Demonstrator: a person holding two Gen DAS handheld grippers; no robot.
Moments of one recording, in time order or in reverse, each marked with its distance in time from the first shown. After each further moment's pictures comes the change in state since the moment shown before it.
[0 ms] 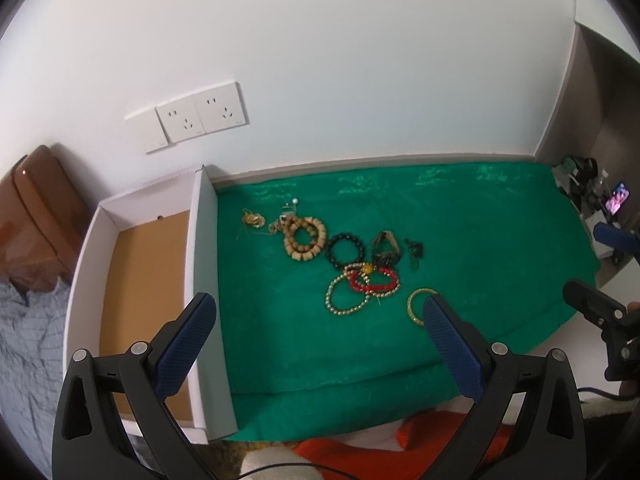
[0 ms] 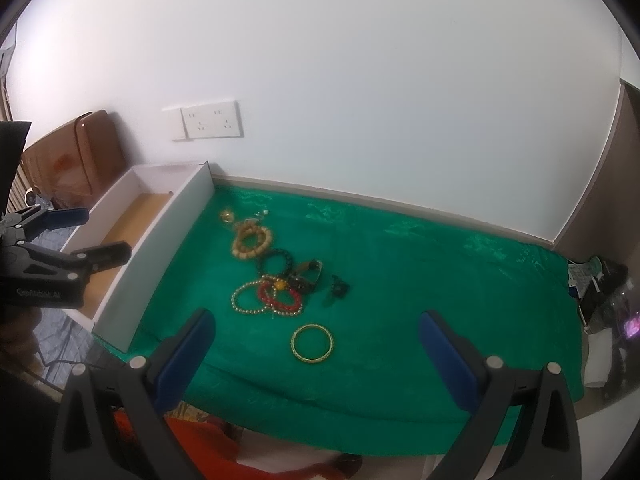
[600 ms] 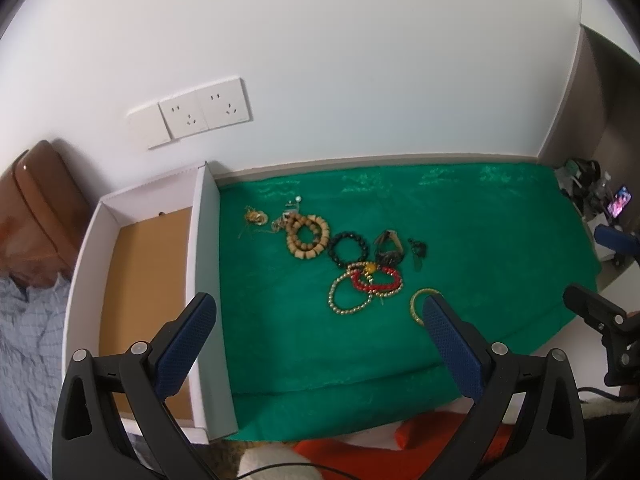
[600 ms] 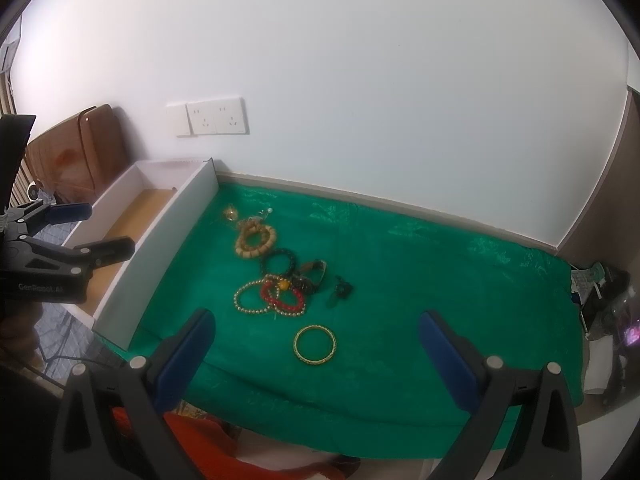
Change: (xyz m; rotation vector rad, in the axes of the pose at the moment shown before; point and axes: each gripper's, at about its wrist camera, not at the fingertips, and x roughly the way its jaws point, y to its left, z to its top) left arm 0.003 0.003 -0.002 -0.015 0.007 0.004; right arm 0.006 0.003 0.003 -0.016 0.010 0.008
